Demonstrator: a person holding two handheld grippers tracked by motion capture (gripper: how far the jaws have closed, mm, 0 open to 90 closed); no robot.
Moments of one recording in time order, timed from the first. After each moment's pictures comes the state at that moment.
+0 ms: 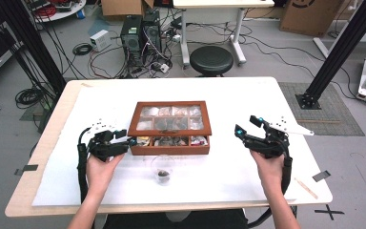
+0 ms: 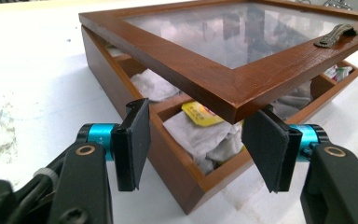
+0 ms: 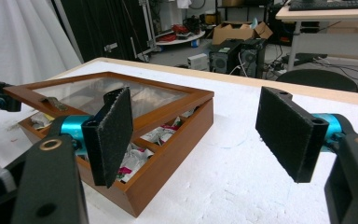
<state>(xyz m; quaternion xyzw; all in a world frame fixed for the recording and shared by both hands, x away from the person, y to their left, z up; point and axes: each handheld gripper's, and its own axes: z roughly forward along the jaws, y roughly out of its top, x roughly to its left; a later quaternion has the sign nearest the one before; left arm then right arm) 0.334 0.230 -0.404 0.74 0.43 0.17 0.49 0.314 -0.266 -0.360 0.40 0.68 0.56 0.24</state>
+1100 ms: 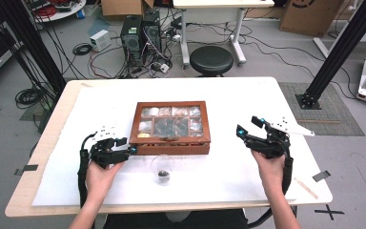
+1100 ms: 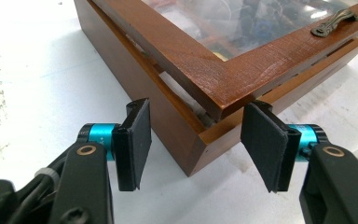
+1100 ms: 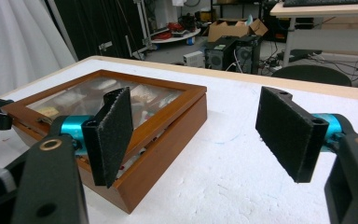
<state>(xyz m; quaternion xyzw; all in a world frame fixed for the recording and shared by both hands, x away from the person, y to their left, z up) 0.325 0.228 -0.421 0.76 0.44 0.16 0.45 0.316 -0.270 -0.364 0.41 0.68 0.56 0.24</state>
